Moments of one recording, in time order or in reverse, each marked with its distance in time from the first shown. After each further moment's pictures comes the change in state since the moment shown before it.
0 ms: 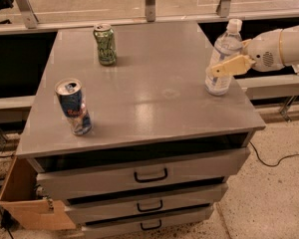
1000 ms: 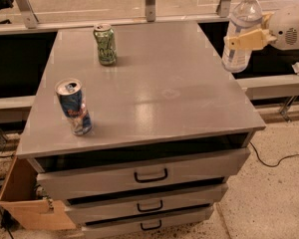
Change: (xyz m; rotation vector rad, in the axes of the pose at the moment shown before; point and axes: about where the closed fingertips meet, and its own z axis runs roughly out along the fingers) arm -0.049 -0.023 -0.052 0.097 -0.094 -0.084
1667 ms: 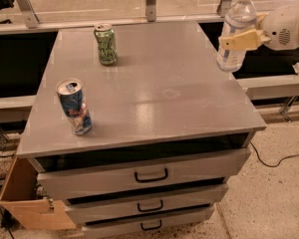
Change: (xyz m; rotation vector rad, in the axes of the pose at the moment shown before) arm -0.006 0.005 0.015 -0.016 -0.019 -0.007
